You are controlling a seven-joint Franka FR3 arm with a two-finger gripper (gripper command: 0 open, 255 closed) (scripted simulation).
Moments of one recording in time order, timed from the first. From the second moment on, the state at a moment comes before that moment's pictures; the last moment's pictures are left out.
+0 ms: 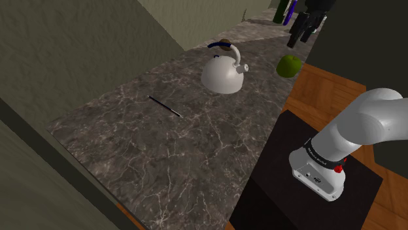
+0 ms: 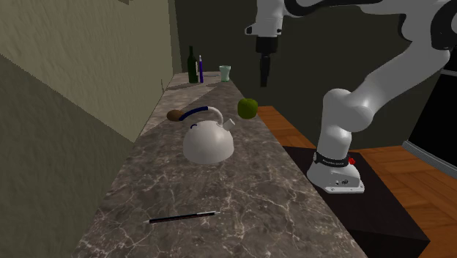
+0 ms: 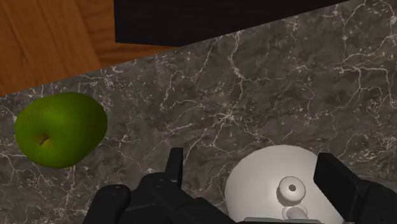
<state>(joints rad) -0.02 -0.82 -0.01 -2.44 -0.02 1.63 -0.05</state>
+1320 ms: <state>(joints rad) 0.15 -0.45 0.30 -2.42 0.16 1.97 0.19</state>
